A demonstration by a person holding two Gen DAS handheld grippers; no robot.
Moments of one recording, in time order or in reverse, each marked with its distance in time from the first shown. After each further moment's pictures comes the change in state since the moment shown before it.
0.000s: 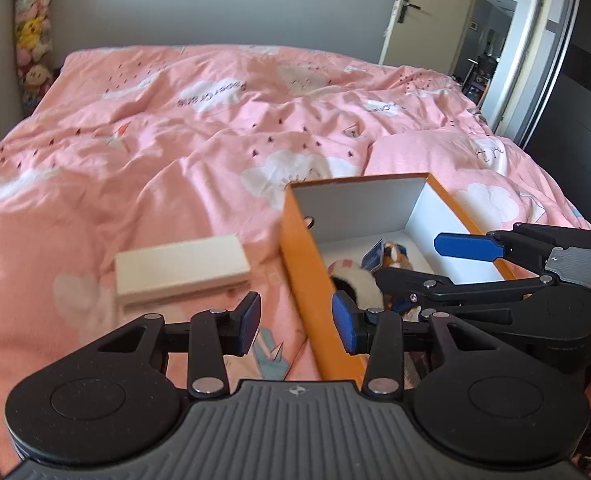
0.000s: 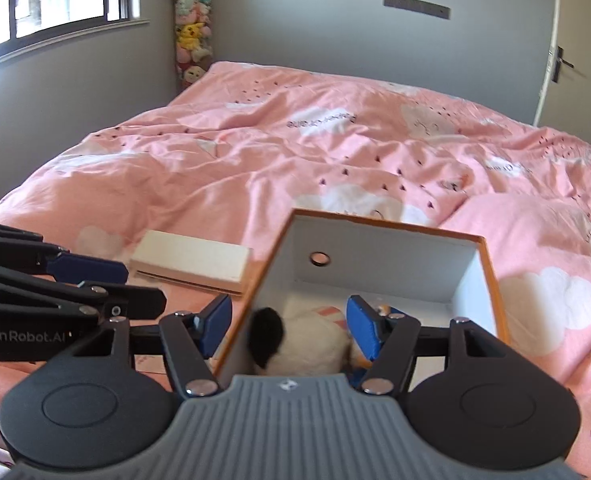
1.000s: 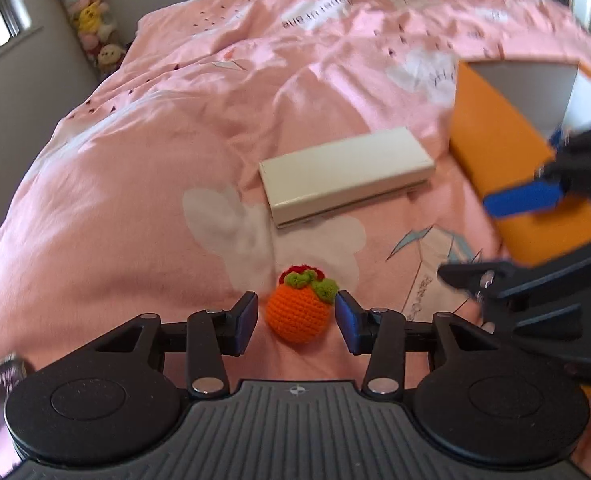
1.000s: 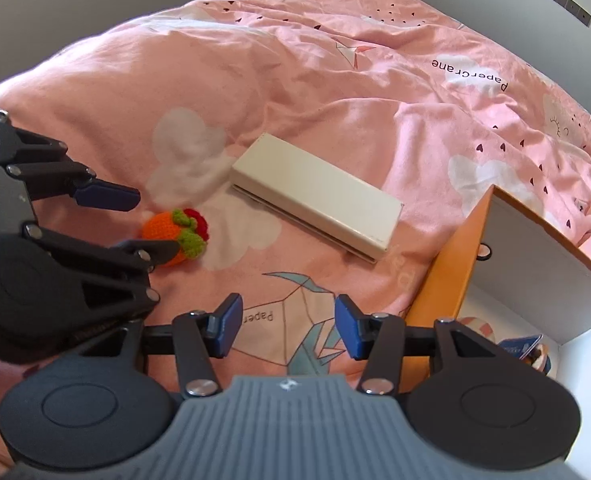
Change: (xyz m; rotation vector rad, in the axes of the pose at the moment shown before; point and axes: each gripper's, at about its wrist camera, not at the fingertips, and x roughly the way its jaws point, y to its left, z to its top) left arm 0.055 0.072 -0.037 0.136 0.192 0.388; right arm 0.101 0.099 0.000 -0.330 0.277 0.155
